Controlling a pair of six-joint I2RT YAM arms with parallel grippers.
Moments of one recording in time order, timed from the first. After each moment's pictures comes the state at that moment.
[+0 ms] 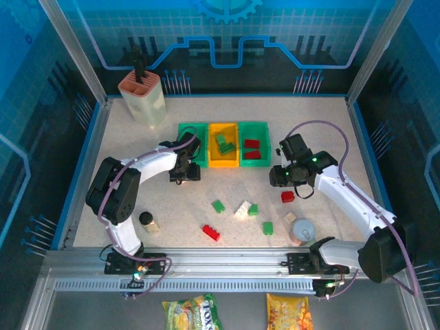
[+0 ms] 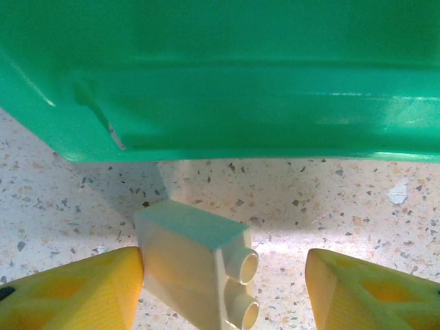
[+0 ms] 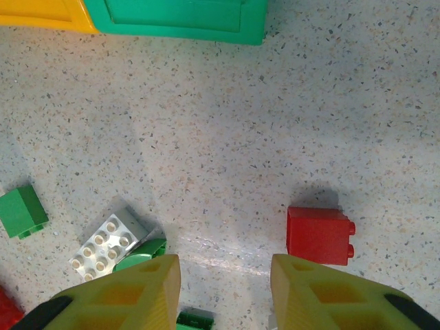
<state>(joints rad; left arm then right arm) -0.41 1.79 1.12 -0.70 -0.07 -0.52 0.41 1.24 1.01 -0.93 -0.03 0.34</state>
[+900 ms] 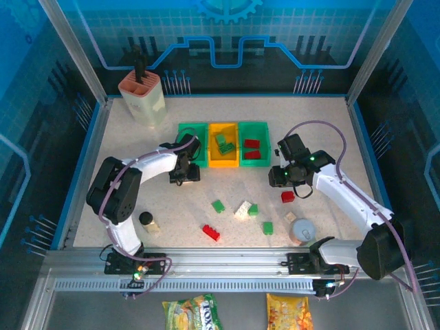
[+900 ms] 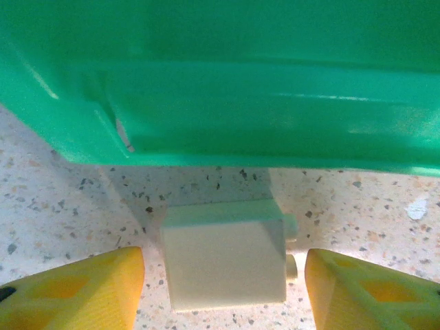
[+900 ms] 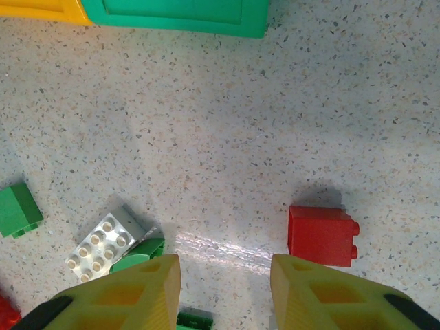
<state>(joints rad) -0.41 1.80 1.10 -0.66 -0.08 -0.56 0.42 1.26 1.01 -0.93 -0.03 0.34</state>
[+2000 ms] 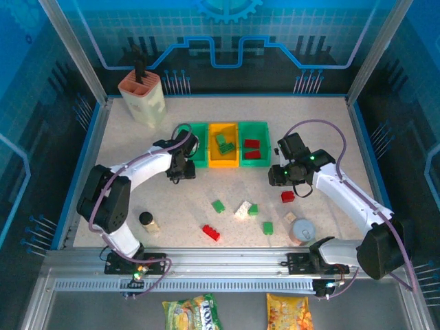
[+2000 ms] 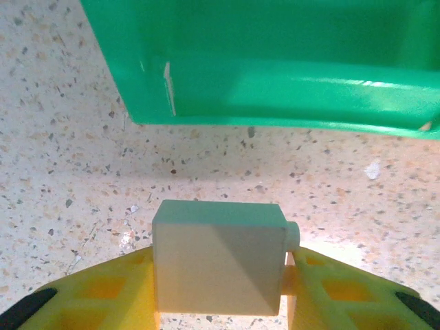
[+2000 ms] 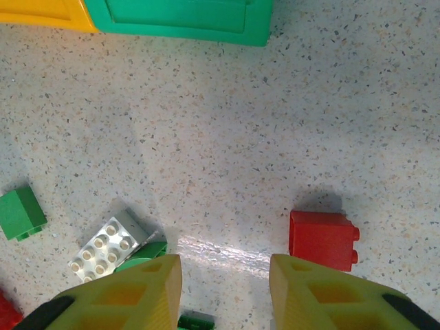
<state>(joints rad) -0.41 1.69 1.13 -0.76 -0.08 -0.56 0.42 1.27 1.02 -0.93 -0.03 0.34</state>
